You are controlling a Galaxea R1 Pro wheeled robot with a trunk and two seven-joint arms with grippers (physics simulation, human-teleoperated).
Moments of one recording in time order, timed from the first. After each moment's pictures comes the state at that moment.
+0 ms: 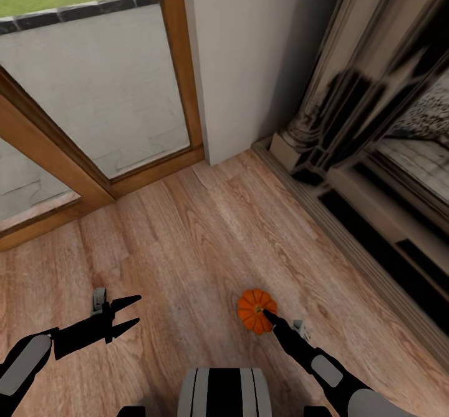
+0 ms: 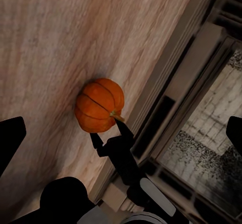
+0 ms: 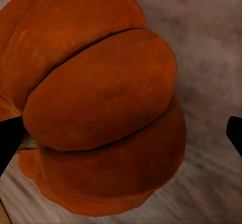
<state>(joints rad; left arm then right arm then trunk) -0.38 0.41 0.00 -0.92 1.16 0.99 -0.66 -0.60 -0.04 0.22 -0.23 -1.13 0.15 0.56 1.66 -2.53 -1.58</state>
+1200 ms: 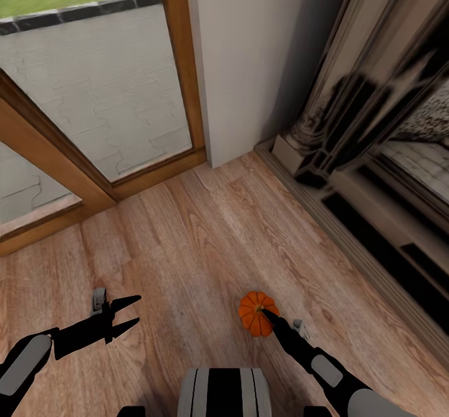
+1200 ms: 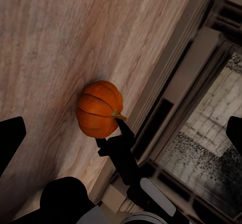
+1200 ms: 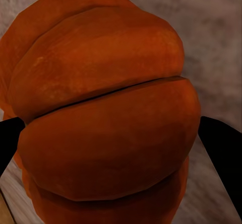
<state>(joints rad) -0.38 0.41 0.00 -0.92 1.16 0.99 -0.66 -0.60 -0.04 0.22 -0.23 -1.13 0.15 0.57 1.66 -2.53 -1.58</state>
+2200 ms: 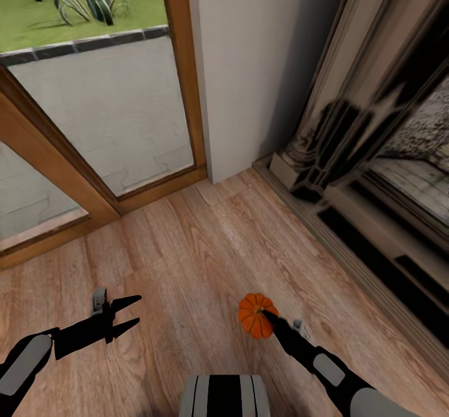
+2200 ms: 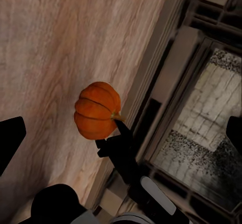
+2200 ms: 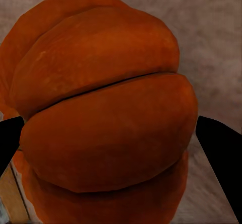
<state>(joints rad) -0.38 0.41 0.00 -0.92 1.16 0.99 -0.66 -0.60 -0.06 0.23 -0.24 -1.12 0.21 0.56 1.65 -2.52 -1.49</state>
